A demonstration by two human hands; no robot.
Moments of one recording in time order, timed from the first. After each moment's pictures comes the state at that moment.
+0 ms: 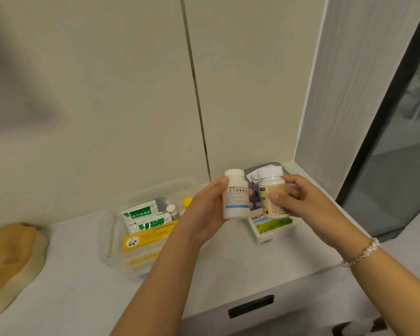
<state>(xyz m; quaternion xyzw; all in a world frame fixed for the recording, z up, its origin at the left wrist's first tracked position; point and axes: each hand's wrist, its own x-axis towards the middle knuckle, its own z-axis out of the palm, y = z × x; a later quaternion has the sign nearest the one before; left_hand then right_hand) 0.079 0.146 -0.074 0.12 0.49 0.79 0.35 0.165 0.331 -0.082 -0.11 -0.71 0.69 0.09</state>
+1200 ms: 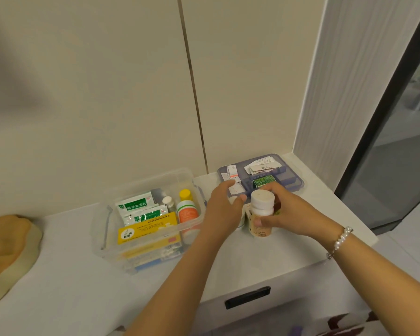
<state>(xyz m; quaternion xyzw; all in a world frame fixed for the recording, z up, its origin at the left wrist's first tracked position) 0.091 0.179 -0.113 0.15 0.87 0.47 0.08 0.145 0.329 -0.119 -0.07 -0.89 0.44 -0.03</state>
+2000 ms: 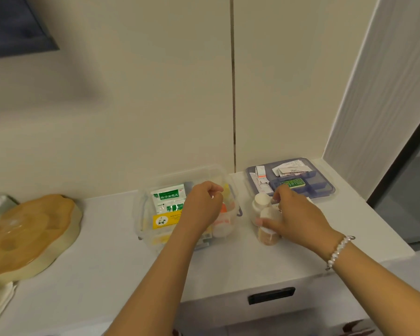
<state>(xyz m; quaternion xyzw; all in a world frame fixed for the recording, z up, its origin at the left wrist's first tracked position) 0.067 0.082 -0.098 0.09 0.89 0.44 0.02 0.139 0.268 -0.114 -0.11 -0.97 0.21 0.04</state>
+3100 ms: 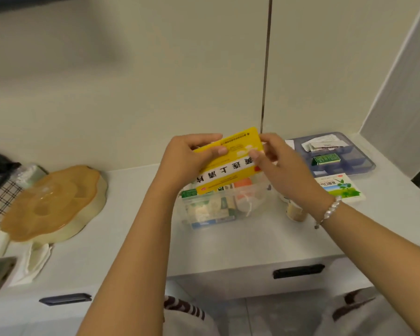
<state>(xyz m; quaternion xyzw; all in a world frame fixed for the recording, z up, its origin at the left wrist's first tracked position) 0.061 0.008 -0.052 0.15 0.81 0.57 0.00 0.106 0.192 -0.086 0.05 -0.84 0.52 0.15</state>
